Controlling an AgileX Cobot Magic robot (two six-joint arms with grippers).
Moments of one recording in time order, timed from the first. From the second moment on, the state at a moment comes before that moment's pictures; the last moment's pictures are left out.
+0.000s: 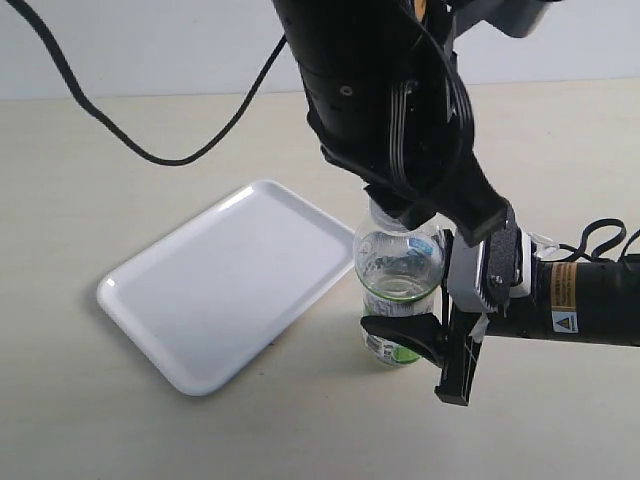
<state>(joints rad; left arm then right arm) -1.07 1.83 -1.76 0.07 1.22 0.02 0.09 1.85 -0.41 -1.05 -1.00 0.03</state>
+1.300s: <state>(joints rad) -1.08 1.83 -1.76 0.02 1.22 -0.50 0.09 1.85 -0.41 -1.05 -1.00 0.08</state>
